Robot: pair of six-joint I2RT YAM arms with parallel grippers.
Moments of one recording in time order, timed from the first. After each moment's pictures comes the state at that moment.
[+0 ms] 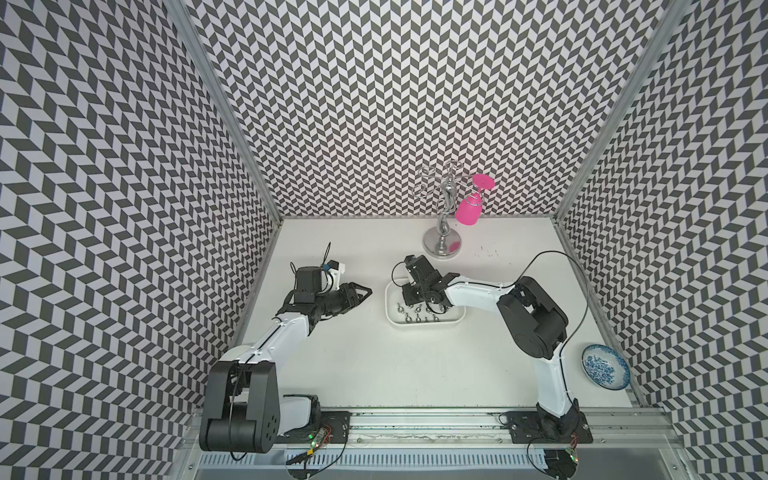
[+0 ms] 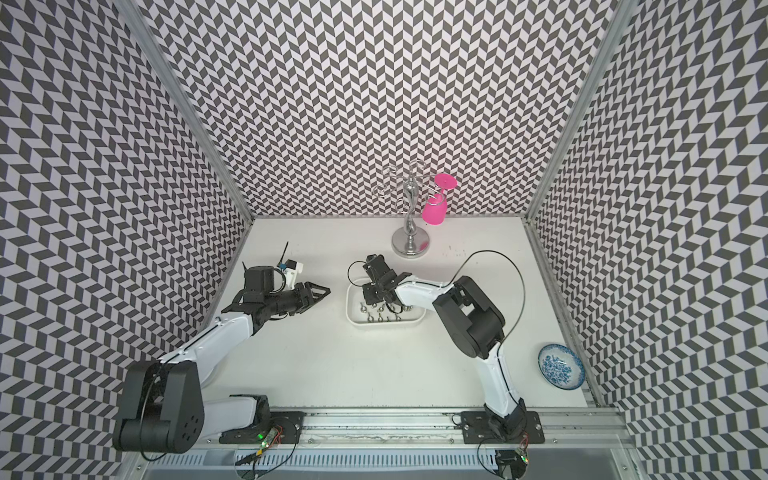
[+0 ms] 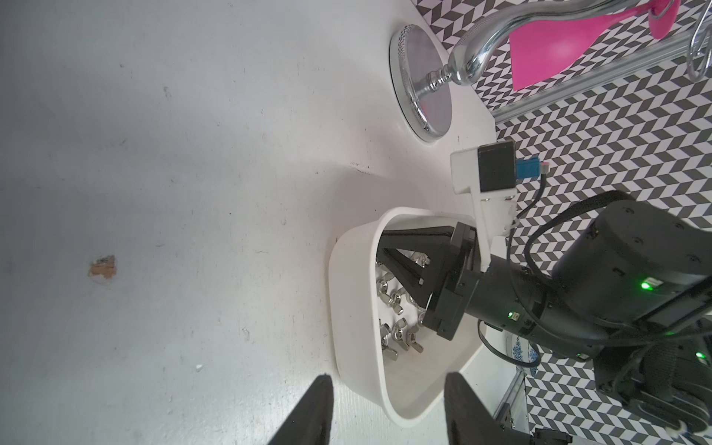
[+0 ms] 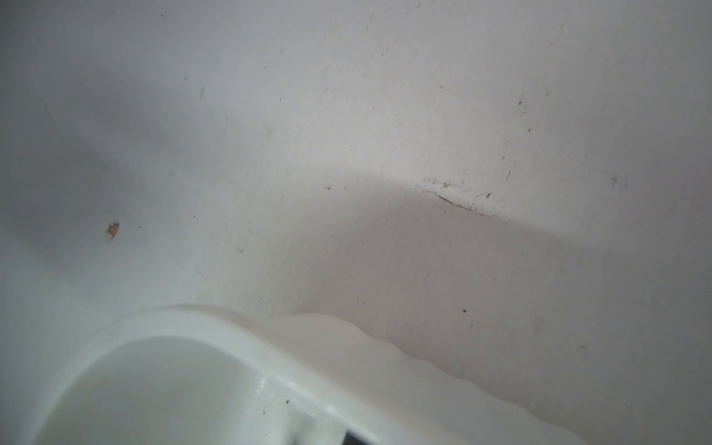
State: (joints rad) left arm -0.05 1.29 0.65 -0.10 0.76 -0.54; right arm 0.74 2.09 1.38 -0.21 -0.02 0.39
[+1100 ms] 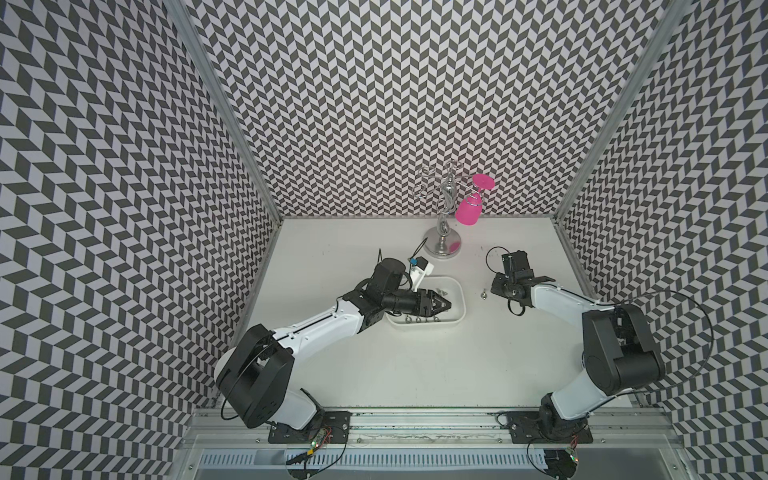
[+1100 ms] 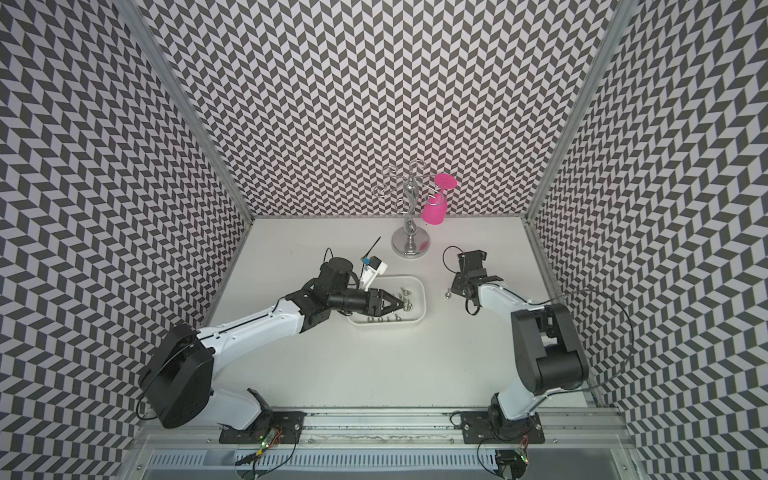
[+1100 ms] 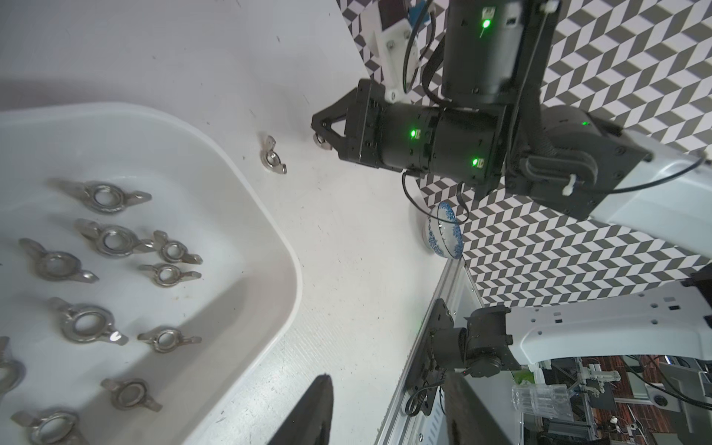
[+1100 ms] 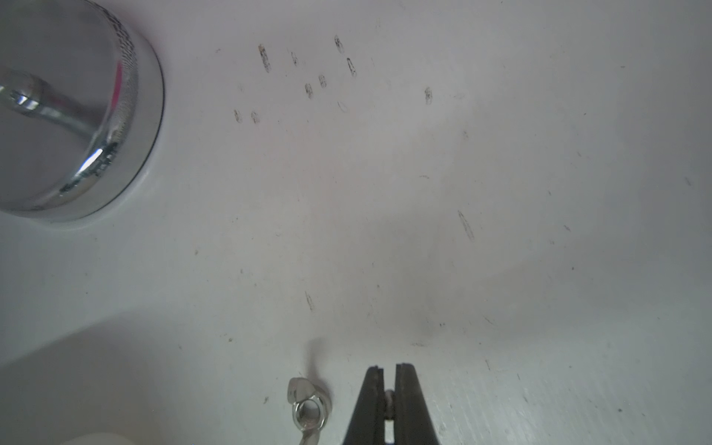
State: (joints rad) left arm -0.71 1.49 0.92 0.04 0.68 -0.66; right arm 0.19 1.62 0.90 -0.25 0.18 0.52
